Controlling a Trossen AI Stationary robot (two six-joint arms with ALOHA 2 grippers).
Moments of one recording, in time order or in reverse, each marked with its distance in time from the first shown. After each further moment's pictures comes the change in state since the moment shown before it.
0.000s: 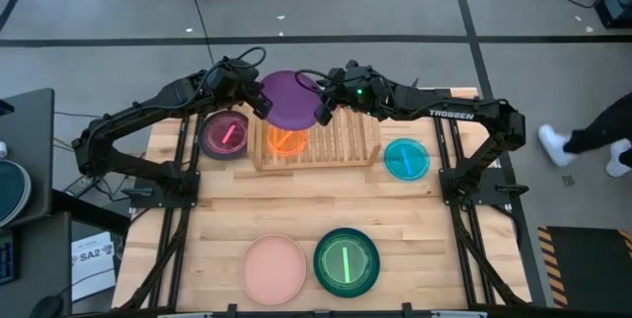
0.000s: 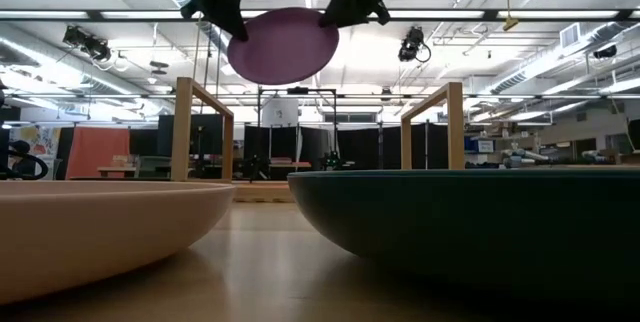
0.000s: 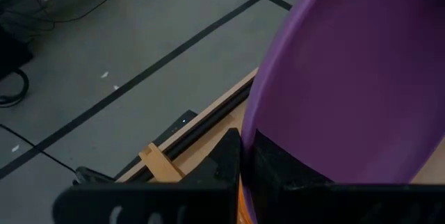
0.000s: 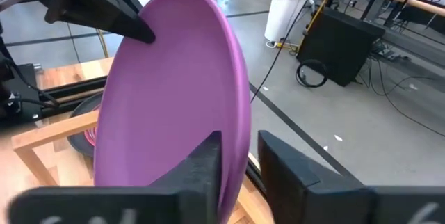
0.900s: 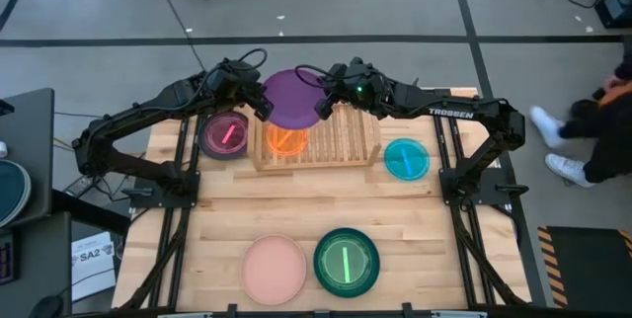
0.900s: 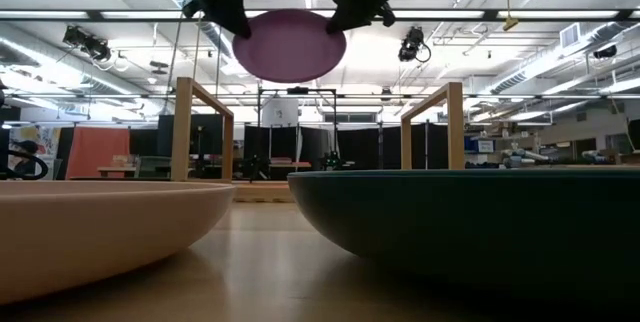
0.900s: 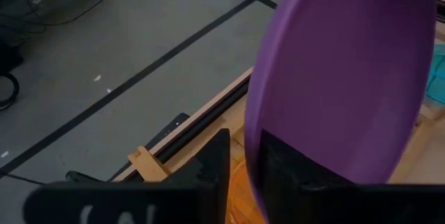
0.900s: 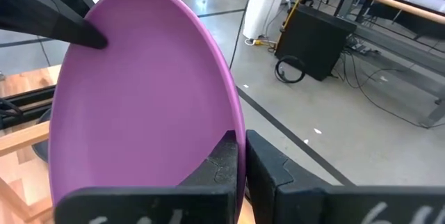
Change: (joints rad) left arm 0.000 -0.001 0.001 0.005 0.006 0.001; right arm -0.013 0.000 0.000 -0.002 0.054 0.008
